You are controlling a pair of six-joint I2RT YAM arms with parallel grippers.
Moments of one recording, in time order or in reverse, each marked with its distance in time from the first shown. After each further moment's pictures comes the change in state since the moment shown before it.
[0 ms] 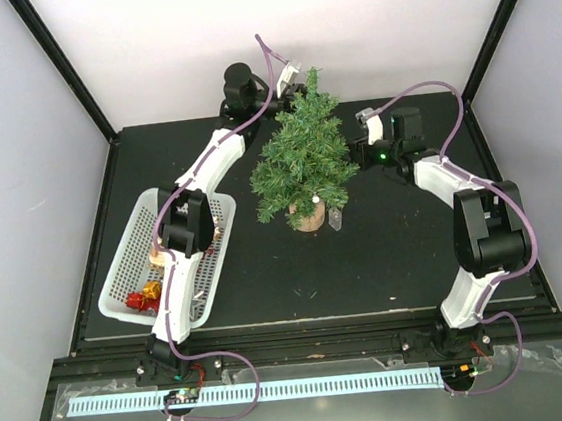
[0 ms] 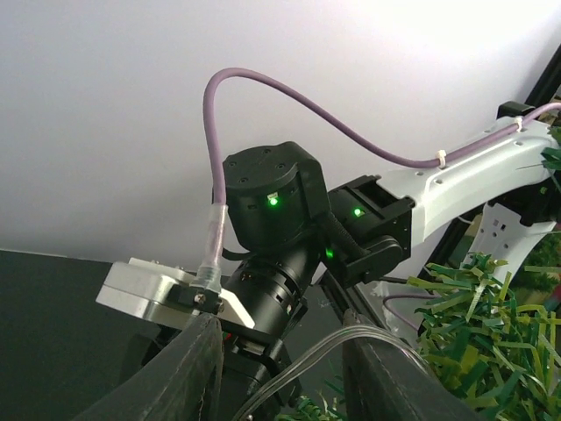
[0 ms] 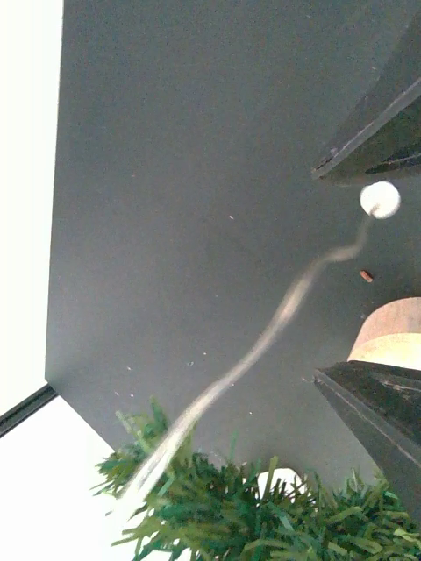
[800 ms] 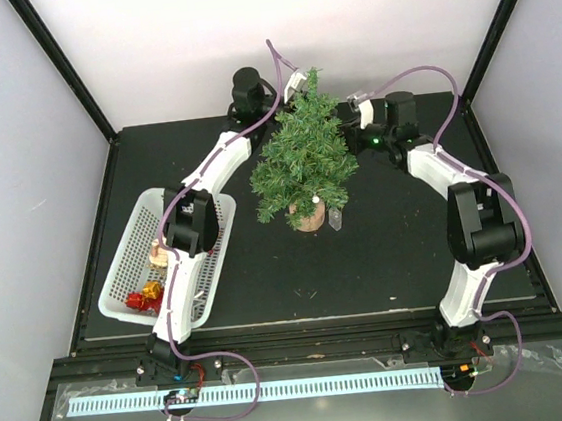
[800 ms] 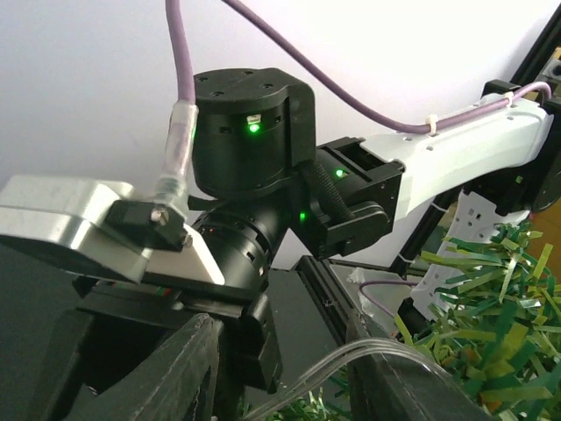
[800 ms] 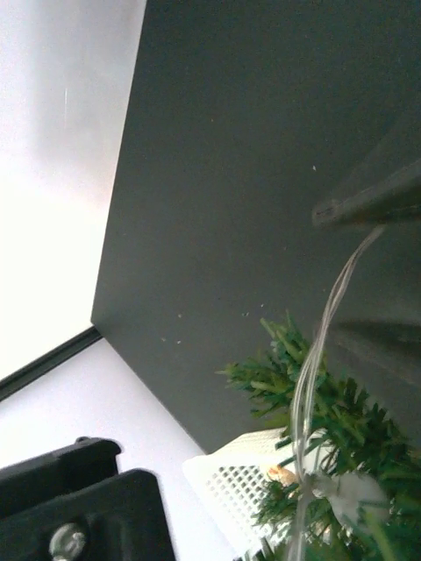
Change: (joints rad) left arm -0.024 0.031 0.005 0.001 0.044 -0.016; right arm 0.023 0.057 0.143 0.067 -0.092 0.070
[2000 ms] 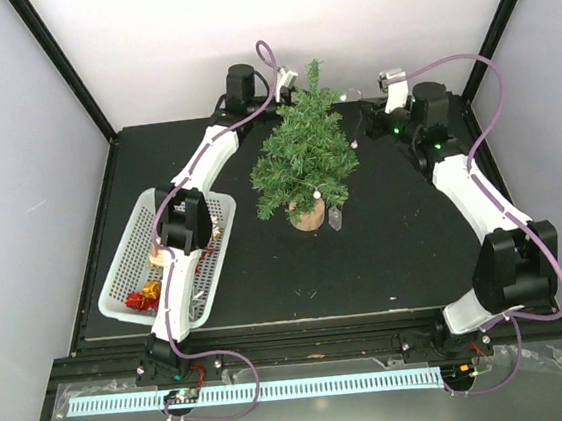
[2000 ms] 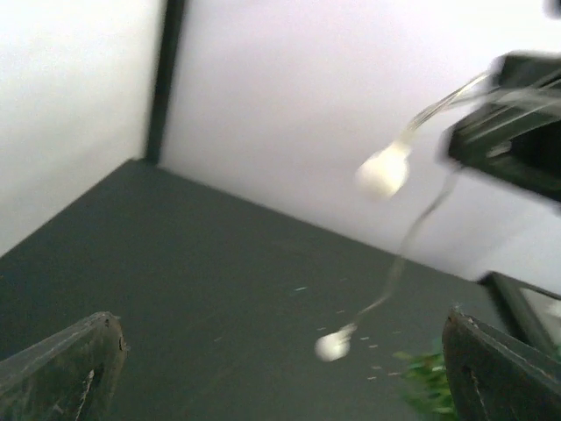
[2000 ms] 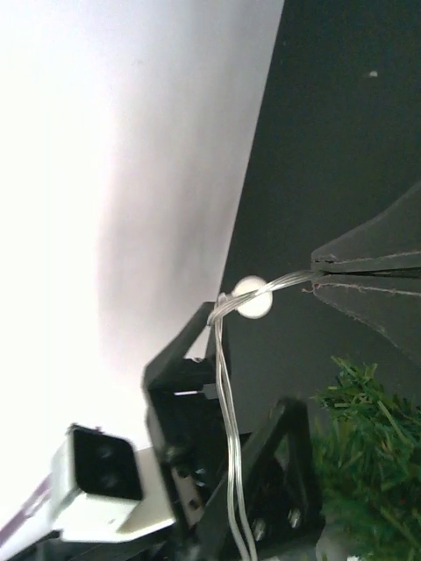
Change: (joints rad) left arm 0.067 0.004 0.074 -0.536 -0.341 0.493; right arm -0.019 -0.291 -0.074 -0.040 0.352 -0.021
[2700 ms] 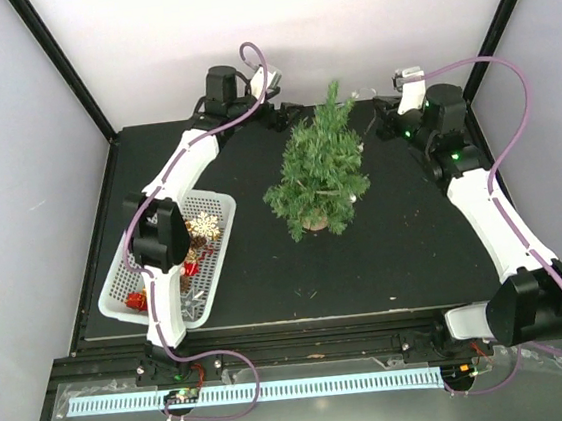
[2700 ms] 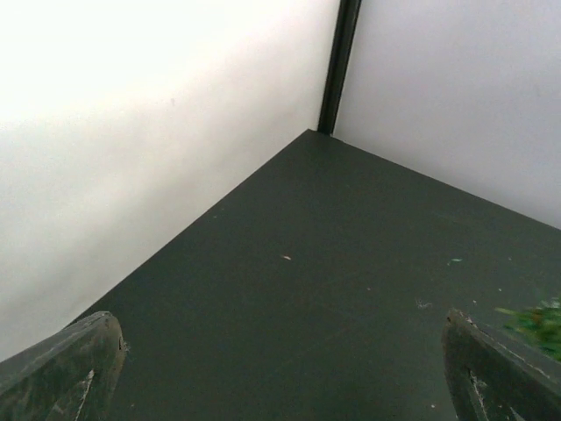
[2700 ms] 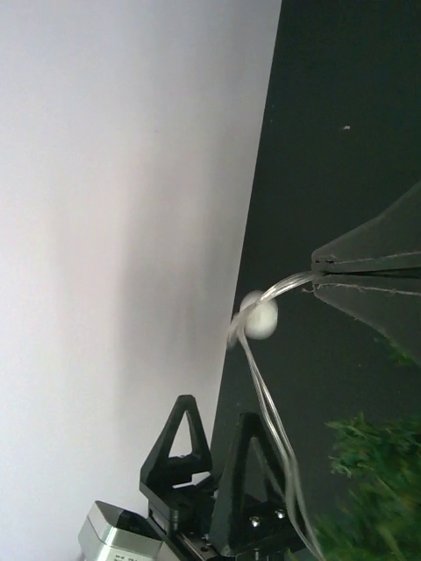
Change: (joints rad) left arm 0.024 -0.305 -0.322 -0.119 -0.494 0.257; right arm 0.017 -0.187 0.008 -0.169 0.163 0.007
